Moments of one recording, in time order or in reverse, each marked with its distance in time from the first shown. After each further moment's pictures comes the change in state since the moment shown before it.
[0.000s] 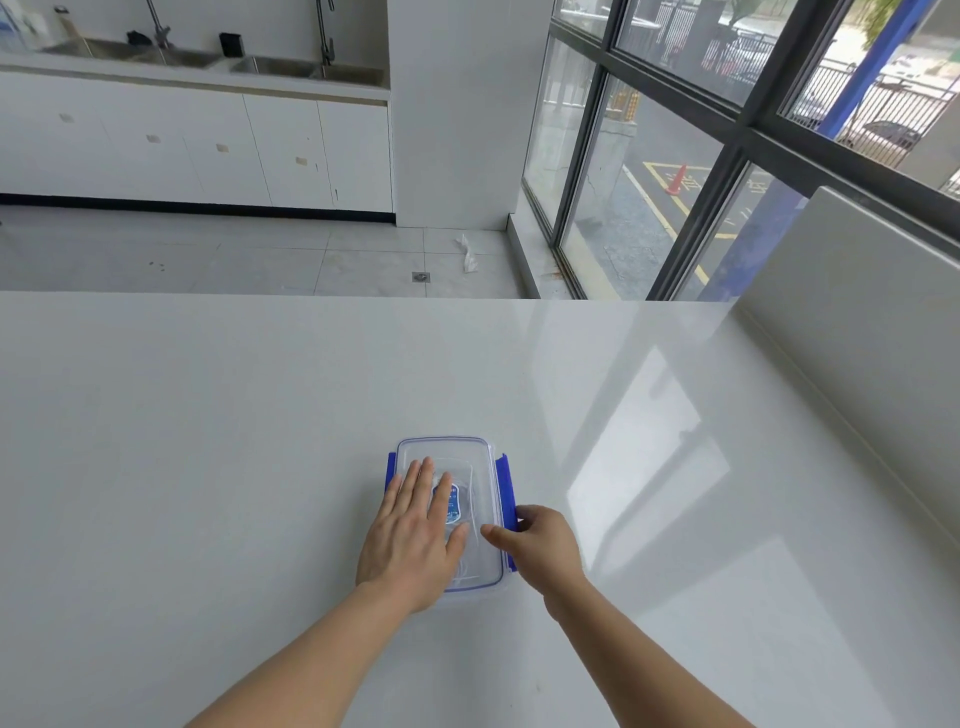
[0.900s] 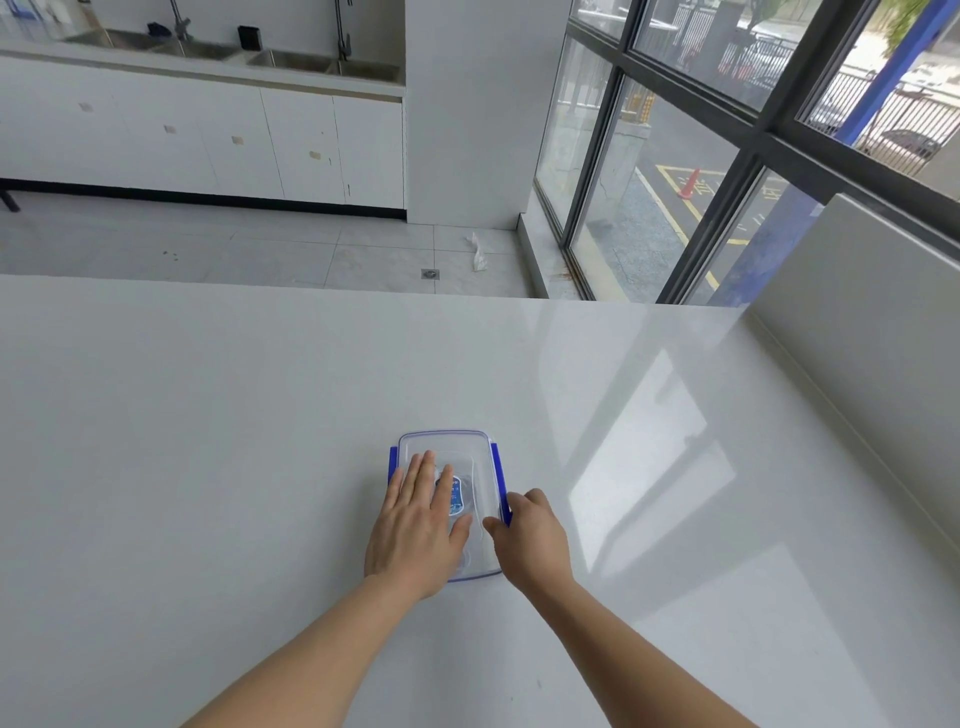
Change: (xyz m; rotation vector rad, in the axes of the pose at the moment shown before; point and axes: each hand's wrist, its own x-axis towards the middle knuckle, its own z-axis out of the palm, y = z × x) left_hand 0.001 -0.001 0.003 -0.118 0.056 -0.055; right_hand 0.006 -0.004 0.021 -0.467 0.122 -0.194
